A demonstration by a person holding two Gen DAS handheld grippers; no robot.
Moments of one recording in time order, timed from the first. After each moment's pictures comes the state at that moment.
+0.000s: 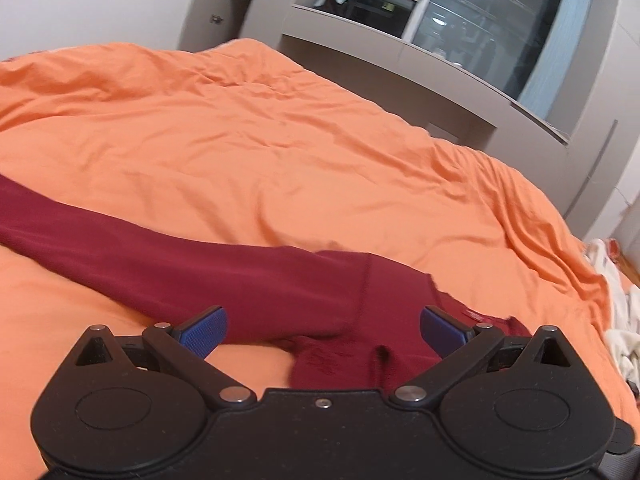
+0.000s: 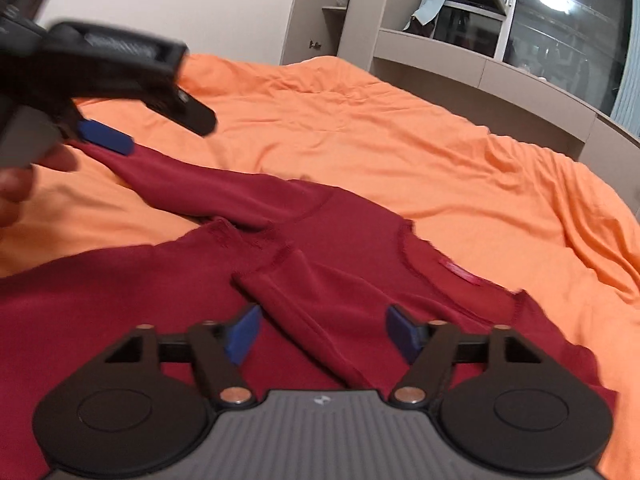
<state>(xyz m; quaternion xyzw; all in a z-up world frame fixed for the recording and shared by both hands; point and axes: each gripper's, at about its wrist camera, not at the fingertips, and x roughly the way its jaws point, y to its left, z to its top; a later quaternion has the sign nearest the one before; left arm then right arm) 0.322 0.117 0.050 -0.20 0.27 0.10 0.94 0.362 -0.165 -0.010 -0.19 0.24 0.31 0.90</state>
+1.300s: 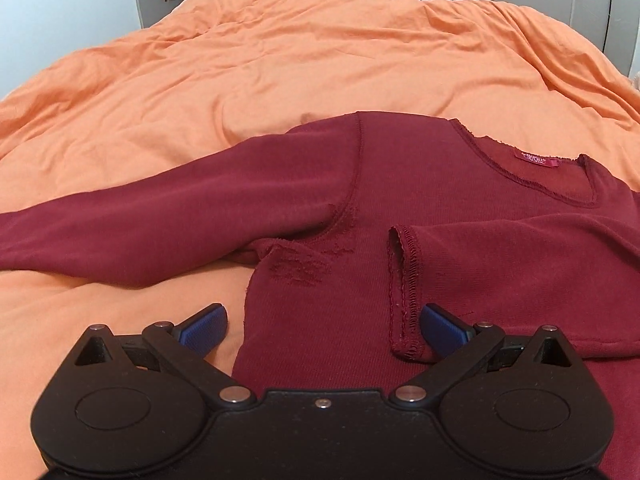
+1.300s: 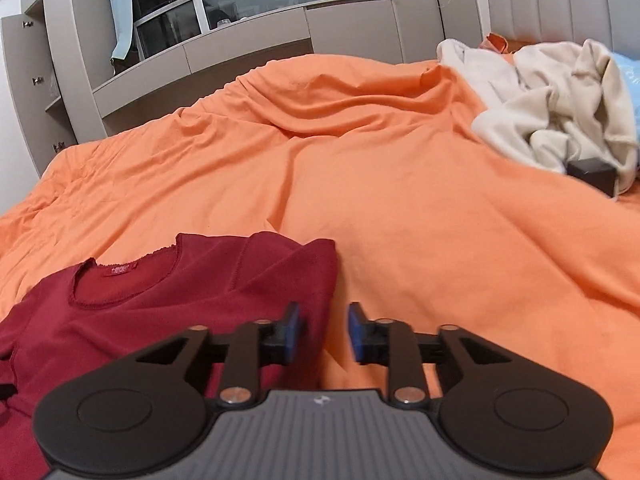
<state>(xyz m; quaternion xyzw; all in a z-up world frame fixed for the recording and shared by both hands) 0.387 0.050 -0.031 -0.03 0.41 0.14 0.90 0.436 -0.409 -0.038 0.11 0.31 0.03 0.95</state>
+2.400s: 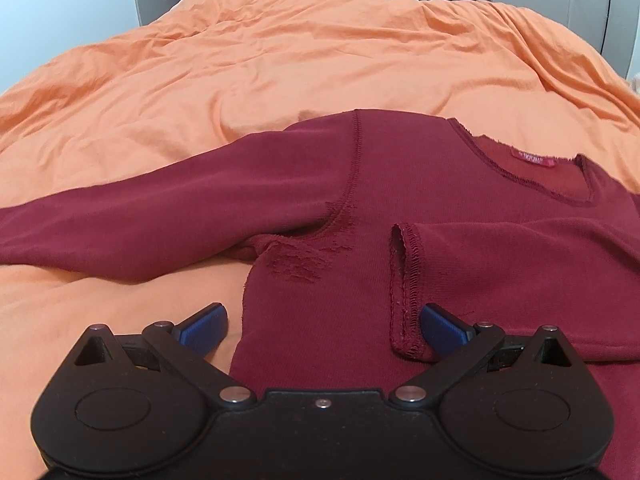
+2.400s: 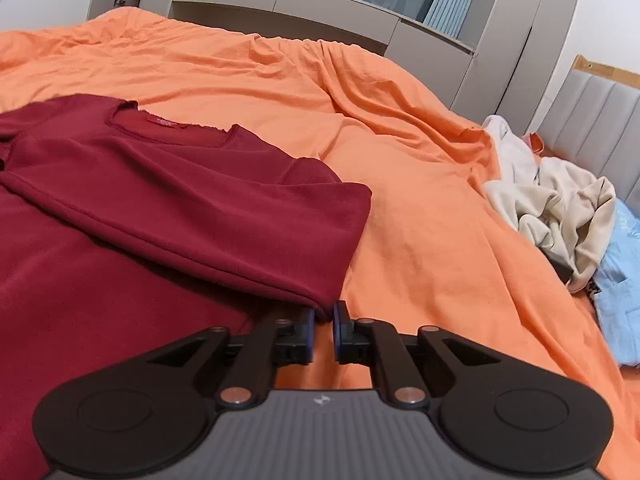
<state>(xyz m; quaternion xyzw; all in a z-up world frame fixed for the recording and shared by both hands) 0.385 0.052 -0.031 -0.04 0.41 0.13 0.90 0.364 -0.341 -0.058 -0.15 0.31 0.03 0.94</state>
